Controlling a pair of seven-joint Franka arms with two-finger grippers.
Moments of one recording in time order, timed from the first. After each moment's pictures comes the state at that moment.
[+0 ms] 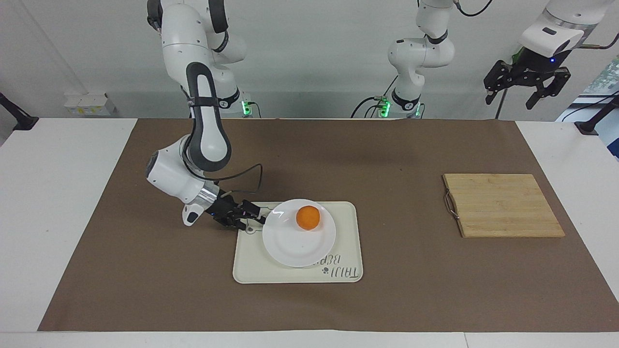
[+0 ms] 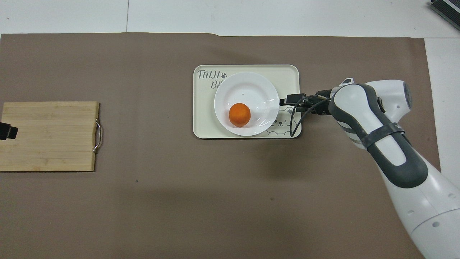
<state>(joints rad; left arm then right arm) -0.07 -0.05 0.04 -1.43 0.01 1.40 0.22 0.16 0.43 -0.07 -1.83 0.85 2.26 -0.36</state>
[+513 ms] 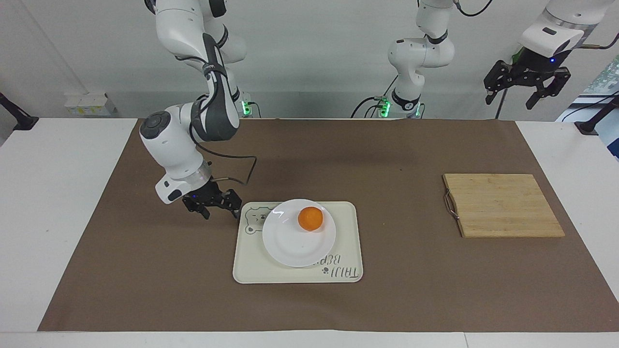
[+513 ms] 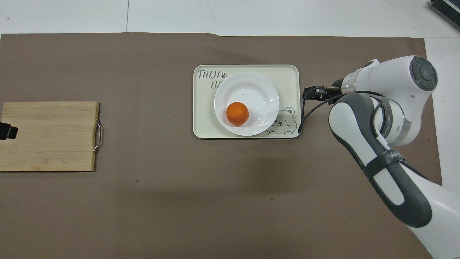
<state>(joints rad) -0.07 -0.05 0.04 -1.43 0.01 1.40 0.22 0.17 0.28 -0.07 -1.79 0.19 2.21 0.08</state>
